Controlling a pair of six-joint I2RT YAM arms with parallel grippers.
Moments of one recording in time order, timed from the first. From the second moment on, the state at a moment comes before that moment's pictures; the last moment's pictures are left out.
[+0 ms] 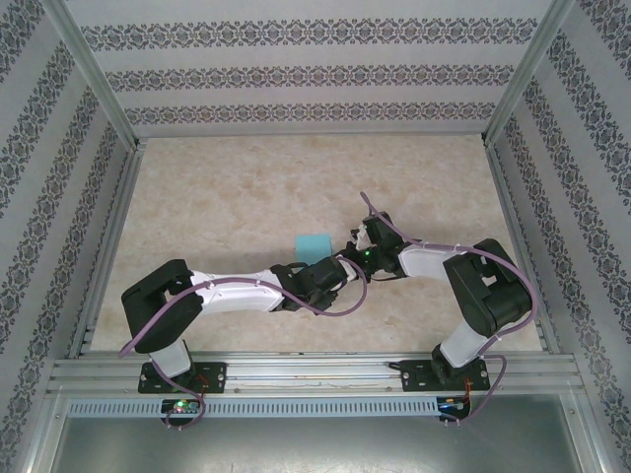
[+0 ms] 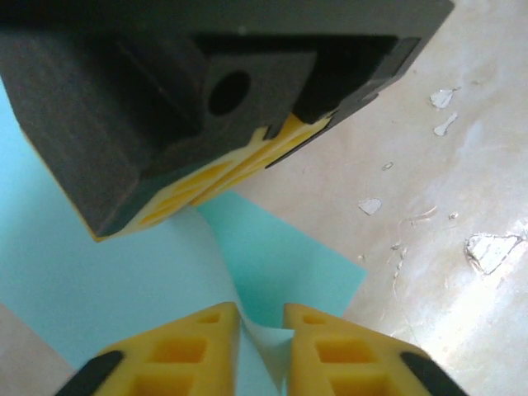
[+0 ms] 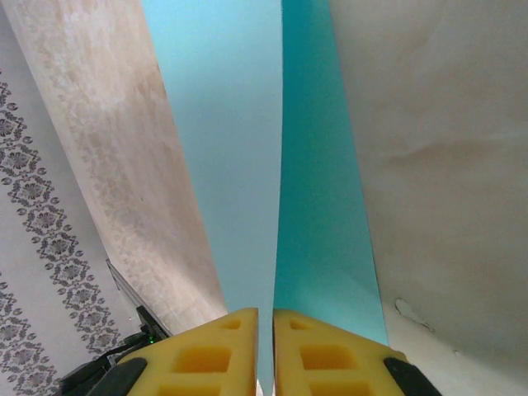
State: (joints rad) left arm -1.05 1.70 0.97 -0.30 -0.23 -0.03; right arm 0.46 1.65 0.70 0.00 -0.70 0.97
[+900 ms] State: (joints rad) left arm -0.83 1.58 0.87 -0.22 0.20 -0.26; right arm 0.39 1.31 0.56 -0.13 -0.55 0.78
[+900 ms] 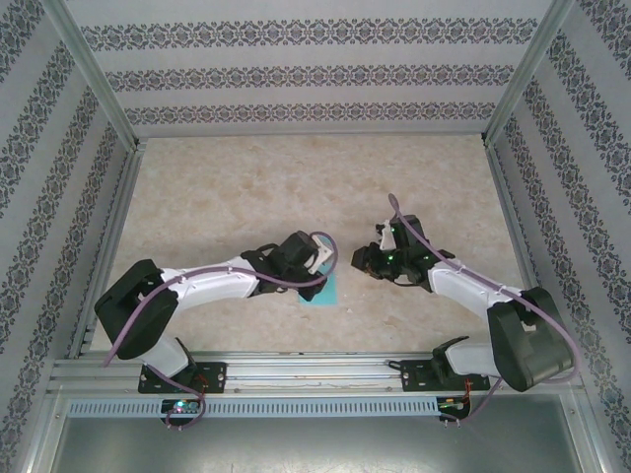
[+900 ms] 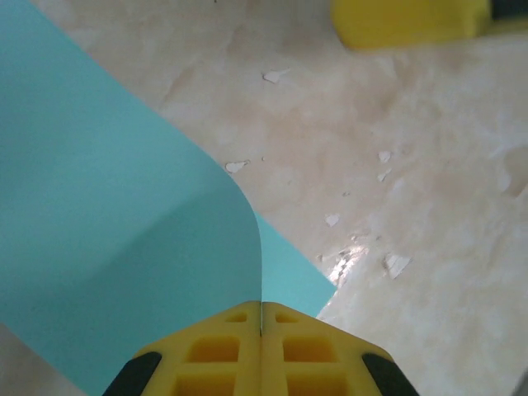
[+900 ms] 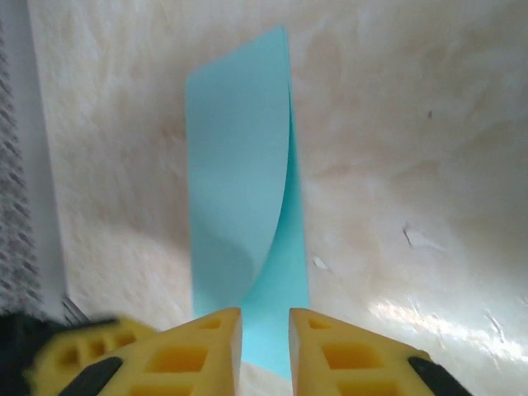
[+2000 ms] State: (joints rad) left arm -0.64 1.61 0.77 -0.09 0.48 -0.47; right arm 0.67 1.52 0.52 0.02 -0.45 0.83
